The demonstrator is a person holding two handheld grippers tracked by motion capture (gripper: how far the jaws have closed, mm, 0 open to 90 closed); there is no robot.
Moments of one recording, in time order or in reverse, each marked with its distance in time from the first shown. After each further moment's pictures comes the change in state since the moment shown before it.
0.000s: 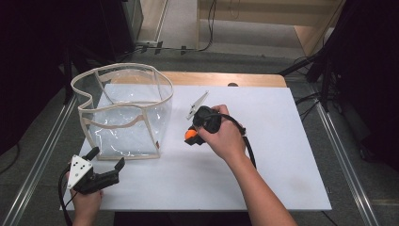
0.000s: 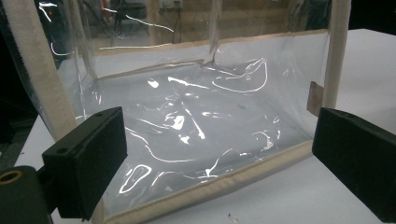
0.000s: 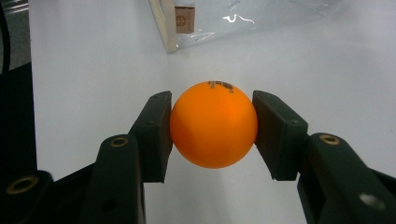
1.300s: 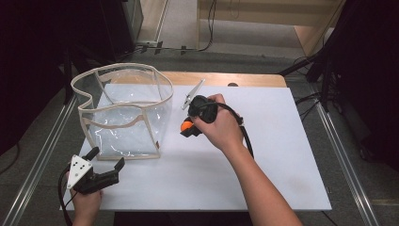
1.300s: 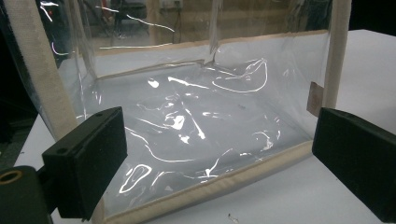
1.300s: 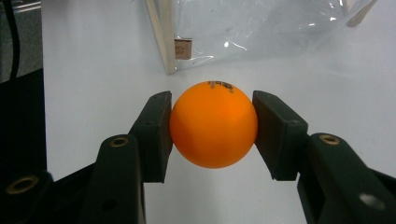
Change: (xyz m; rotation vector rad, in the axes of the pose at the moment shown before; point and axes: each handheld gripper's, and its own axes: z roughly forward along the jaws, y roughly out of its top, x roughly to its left) left arm 0.000 0.000 0.000 0.004 0.000 -0.004; right arm -0.006 0.027 -0.018 0.004 0.009 -0.036
